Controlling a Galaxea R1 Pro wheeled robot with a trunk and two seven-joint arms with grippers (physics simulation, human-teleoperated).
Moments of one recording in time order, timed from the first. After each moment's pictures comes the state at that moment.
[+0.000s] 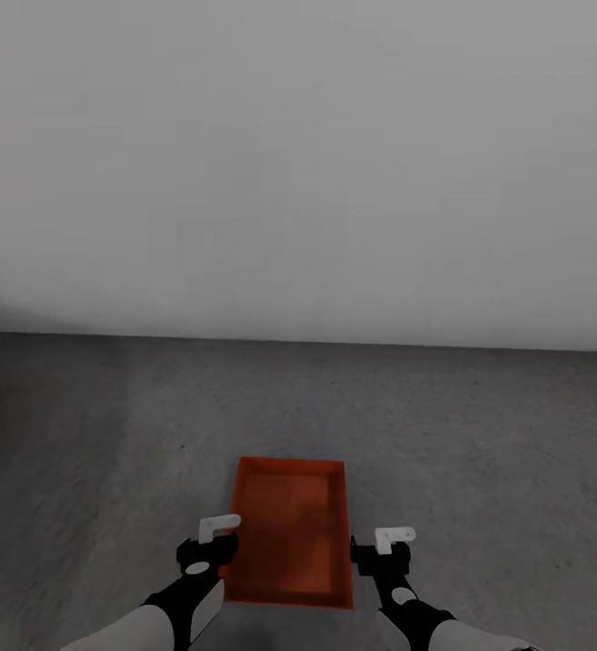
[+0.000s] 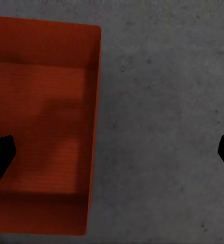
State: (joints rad) left arm -0.64 -0.14 -0.02 -0.15 0.05 -0.16 0.32; right arm -0.63 0.13 0.41 -0.02 -0.30 -0.41 -0.21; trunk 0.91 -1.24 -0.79
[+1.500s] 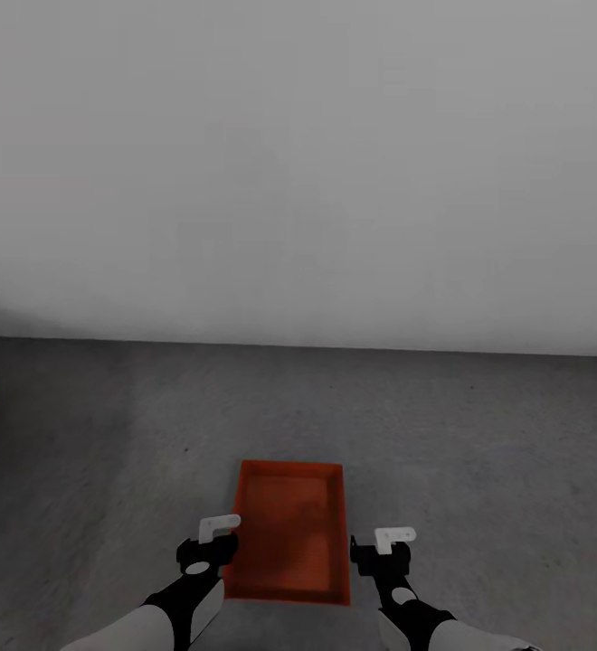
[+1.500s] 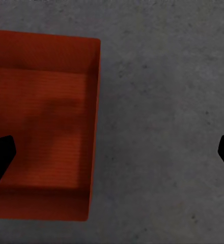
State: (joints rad) left arm -0.64 -0.14 -0.02 -0.15 0.05 -0.16 0.32; right arm -0.63 0.13 0.41 -0.02 -0.31 -0.41 -0.21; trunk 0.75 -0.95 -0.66
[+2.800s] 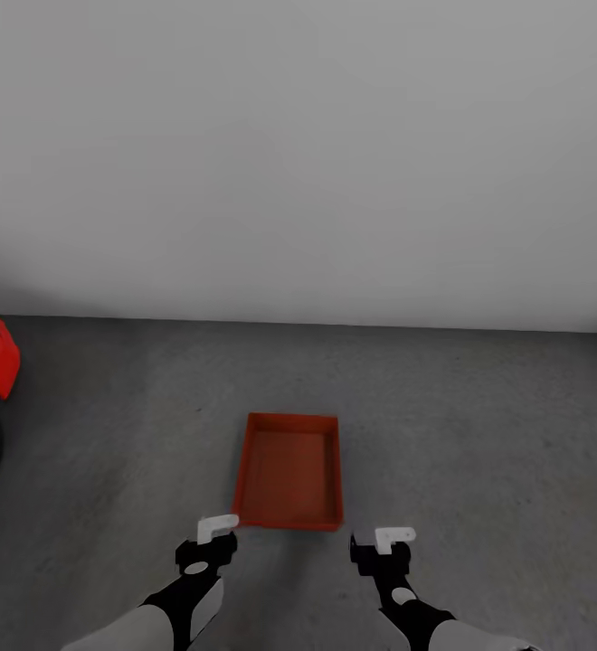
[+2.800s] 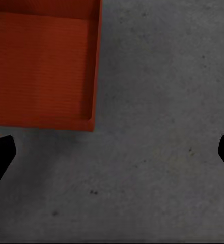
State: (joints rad) left arm -0.64 -0.14 0.01 -0.15 0.05 -0.16 0.32; right arm -0.63 0.13 0.41 -0.02 -0.30 -0.41 -0.21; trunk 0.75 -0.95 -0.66
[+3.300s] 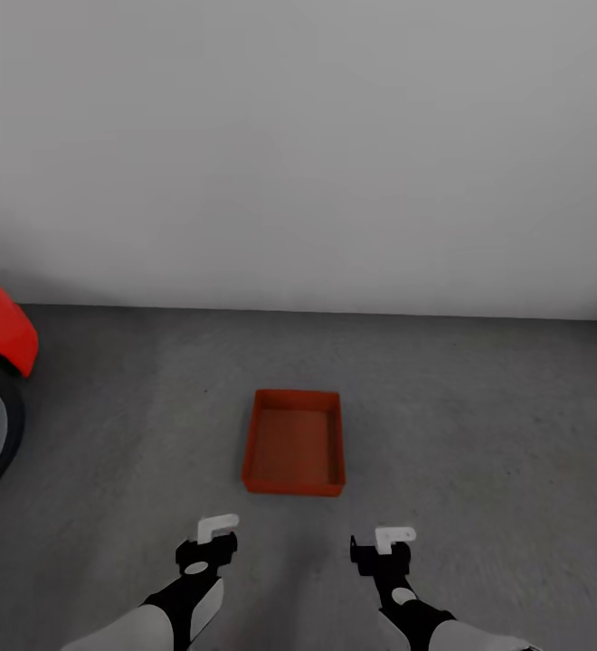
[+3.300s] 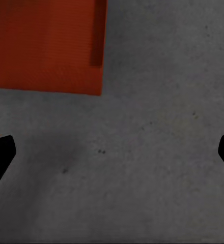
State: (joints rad) left arm -0.64 -0.14 0.01 -0.15 0.05 -0.16 0.32; right arm -0.63 0.13 0.41 -0.02 -0.30 -0.41 -0.21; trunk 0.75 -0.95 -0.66
